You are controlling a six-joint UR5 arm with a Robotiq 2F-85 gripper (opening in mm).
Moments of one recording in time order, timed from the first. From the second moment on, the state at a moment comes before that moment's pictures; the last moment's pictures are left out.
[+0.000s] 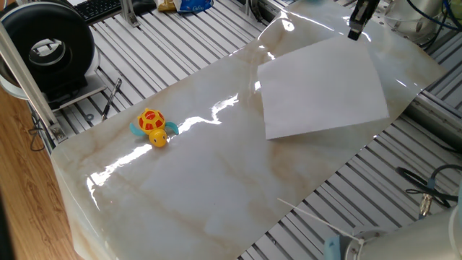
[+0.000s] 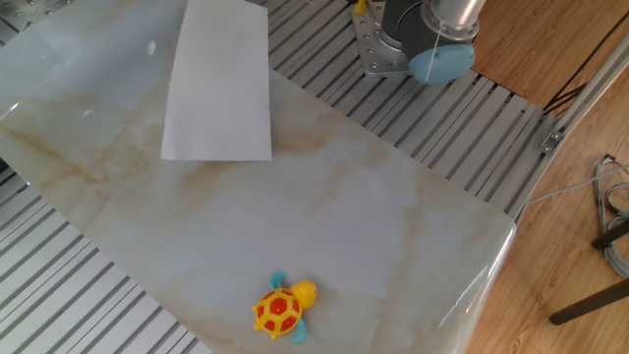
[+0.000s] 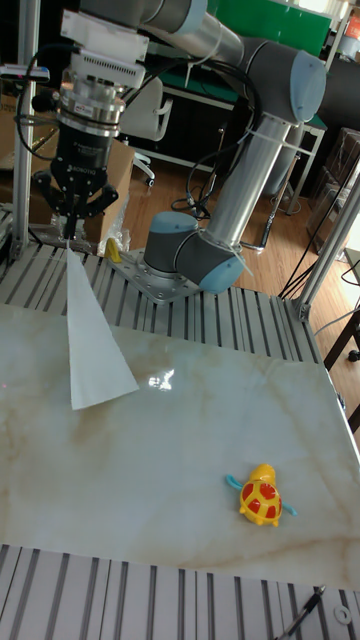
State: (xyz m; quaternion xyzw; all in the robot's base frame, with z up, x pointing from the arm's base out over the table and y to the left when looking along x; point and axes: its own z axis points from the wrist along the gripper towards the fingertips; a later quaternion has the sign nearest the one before) arm 0.401 -0.188 0.270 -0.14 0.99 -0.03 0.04
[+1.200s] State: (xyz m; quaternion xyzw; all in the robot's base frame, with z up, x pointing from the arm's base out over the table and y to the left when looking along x) arm 0.407 -0.236 0.309 -0.24 0.96 -0.11 0.05
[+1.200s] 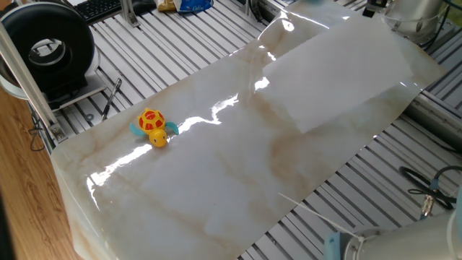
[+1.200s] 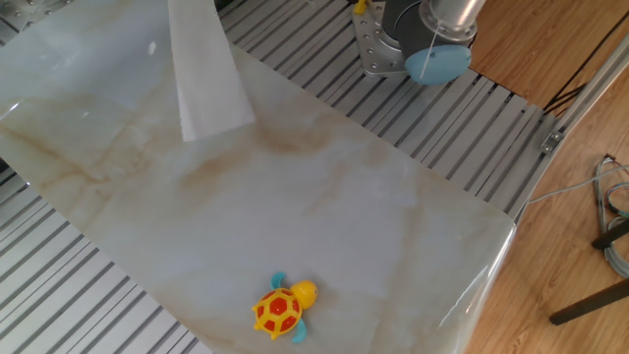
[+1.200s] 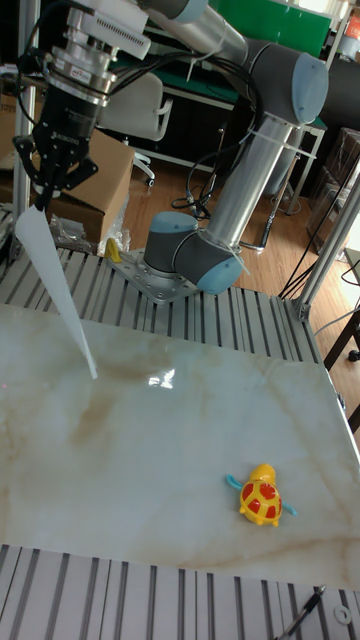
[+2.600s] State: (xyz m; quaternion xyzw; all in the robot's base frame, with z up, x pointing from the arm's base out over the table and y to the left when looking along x) arm 0.411 -0.179 0.319 -0.19 0.98 -0.04 0.06
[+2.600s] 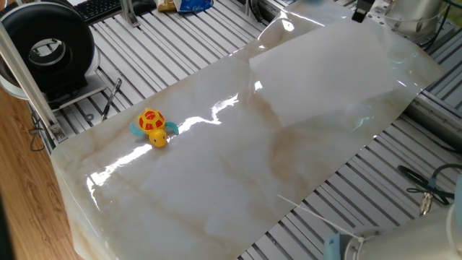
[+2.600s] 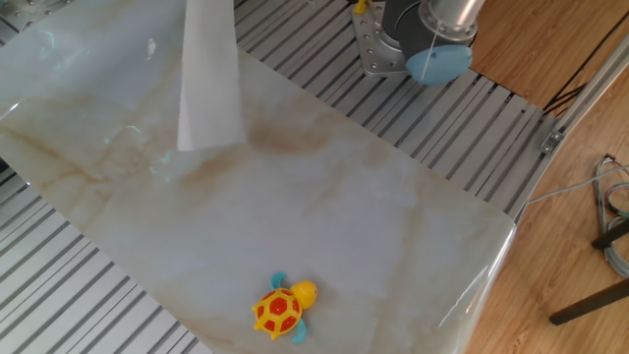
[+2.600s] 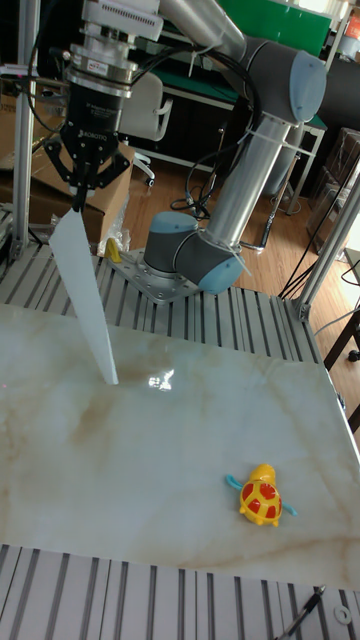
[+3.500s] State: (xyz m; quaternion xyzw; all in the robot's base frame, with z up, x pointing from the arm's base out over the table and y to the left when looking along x) arm 0.424 -0.156 0.320 -0.20 0.98 -0.03 0.06
